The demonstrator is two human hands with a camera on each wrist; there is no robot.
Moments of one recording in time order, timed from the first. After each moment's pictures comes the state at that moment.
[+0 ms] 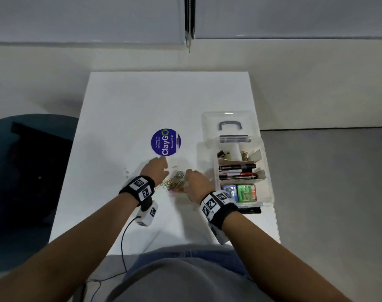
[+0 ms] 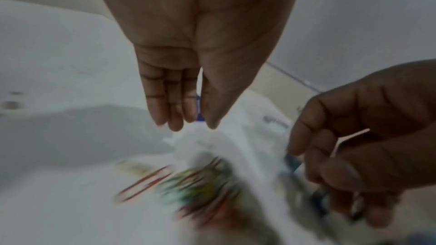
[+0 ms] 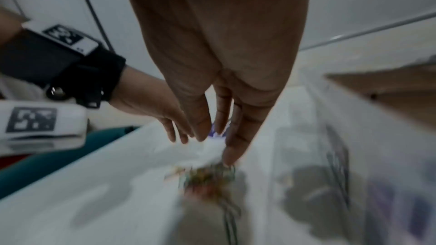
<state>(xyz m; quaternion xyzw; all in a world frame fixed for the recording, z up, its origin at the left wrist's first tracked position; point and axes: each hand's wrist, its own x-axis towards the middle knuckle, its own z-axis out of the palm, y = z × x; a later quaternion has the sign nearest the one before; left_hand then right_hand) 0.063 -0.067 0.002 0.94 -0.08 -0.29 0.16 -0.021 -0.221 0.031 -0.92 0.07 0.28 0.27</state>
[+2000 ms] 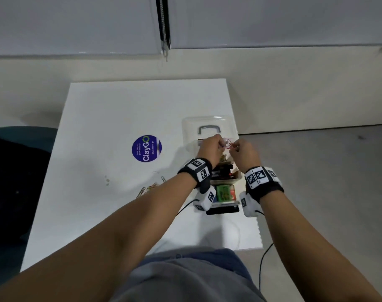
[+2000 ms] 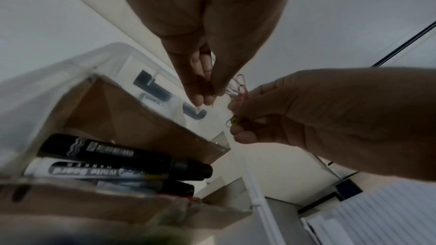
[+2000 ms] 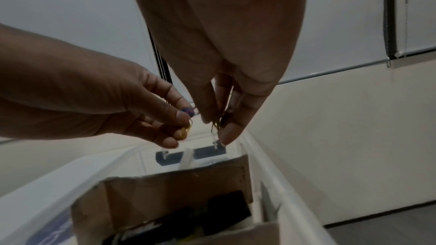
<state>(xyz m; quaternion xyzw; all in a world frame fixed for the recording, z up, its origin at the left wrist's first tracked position) 0.039 -0.293 0.065 0.85 -0.18 -0.19 0.45 -0.013 -0.413 0.071 -0.91 0.28 0.05 0.31</state>
